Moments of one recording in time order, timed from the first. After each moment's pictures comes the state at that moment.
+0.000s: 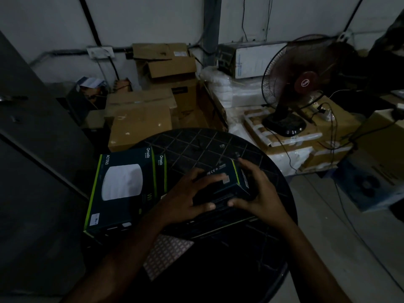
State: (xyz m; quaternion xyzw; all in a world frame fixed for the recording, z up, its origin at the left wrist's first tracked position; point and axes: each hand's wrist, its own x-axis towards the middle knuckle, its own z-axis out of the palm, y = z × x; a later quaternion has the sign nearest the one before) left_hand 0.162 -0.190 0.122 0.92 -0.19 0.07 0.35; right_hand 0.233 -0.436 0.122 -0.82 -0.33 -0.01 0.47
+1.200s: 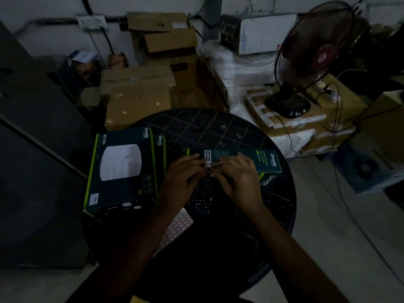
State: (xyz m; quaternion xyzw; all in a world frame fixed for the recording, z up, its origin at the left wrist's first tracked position) left_hand 0.161 -0.197 0.083 0.88 -0.10 0.32 0.35; right_hand 0.221 -0.380 0.095 -0.83 -0.38 -0.22 0.34
